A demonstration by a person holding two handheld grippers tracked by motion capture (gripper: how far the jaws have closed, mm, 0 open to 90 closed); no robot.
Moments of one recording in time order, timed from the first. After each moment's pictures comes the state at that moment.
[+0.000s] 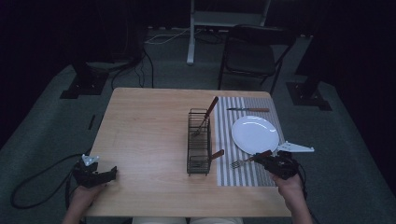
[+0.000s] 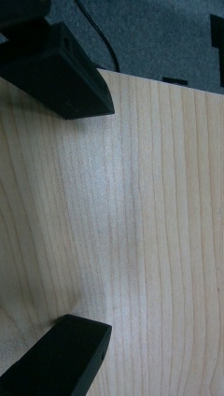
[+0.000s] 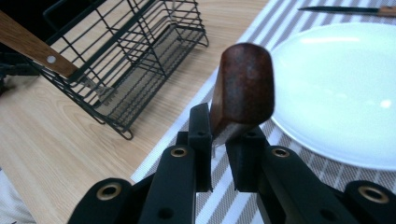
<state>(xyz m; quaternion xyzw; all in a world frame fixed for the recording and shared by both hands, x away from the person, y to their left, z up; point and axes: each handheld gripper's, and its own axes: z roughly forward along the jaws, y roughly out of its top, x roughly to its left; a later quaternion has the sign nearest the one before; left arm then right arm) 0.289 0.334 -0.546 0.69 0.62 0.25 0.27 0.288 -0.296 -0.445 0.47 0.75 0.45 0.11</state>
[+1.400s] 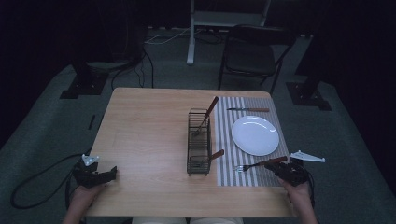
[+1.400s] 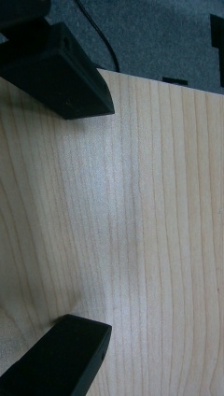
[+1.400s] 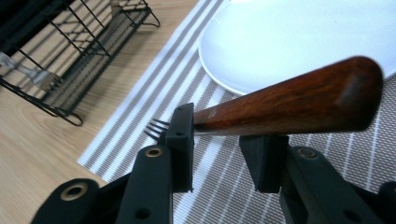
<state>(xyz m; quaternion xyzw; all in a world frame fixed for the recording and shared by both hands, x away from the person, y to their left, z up) 0.289 0.334 -0.546 0.69 0.62 0.25 0.27 0.290 -0.349 -0.501 0.52 0.71 0.46 0.10</state>
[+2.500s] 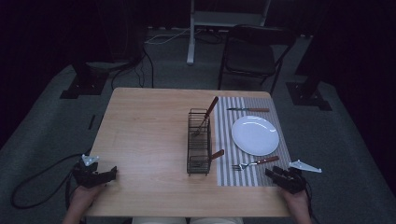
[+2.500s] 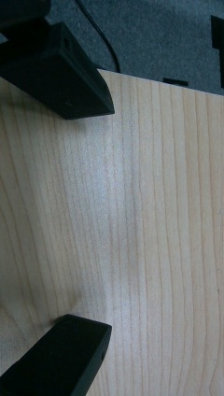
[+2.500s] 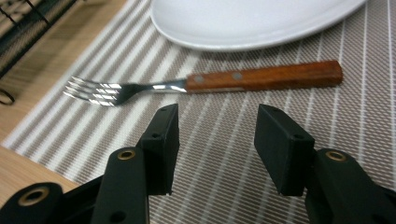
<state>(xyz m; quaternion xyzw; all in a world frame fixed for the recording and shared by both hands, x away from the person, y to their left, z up) 0.289 0.333 -0.546 0.69 0.63 0.25 0.27 0.279 -0.355 -0.543 0.55 0.70 0.43 0.14</state>
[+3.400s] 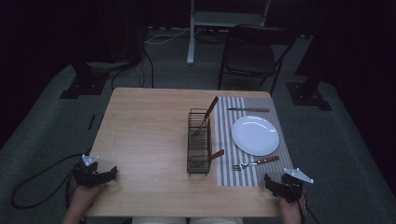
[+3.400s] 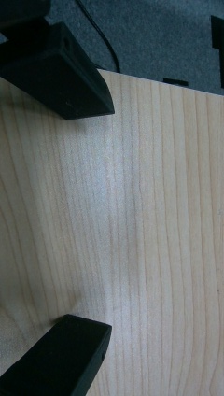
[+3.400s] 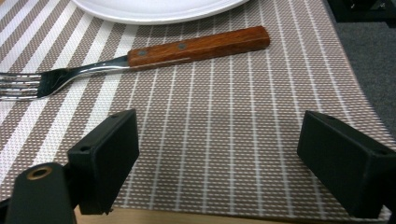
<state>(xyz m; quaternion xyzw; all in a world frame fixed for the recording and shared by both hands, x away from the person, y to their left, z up) 0.289 0.333 -0.546 0.69 0.63 0.25 0.27 0.253 -0.328 -0.548 0.64 0.65 0.33 0.26</state>
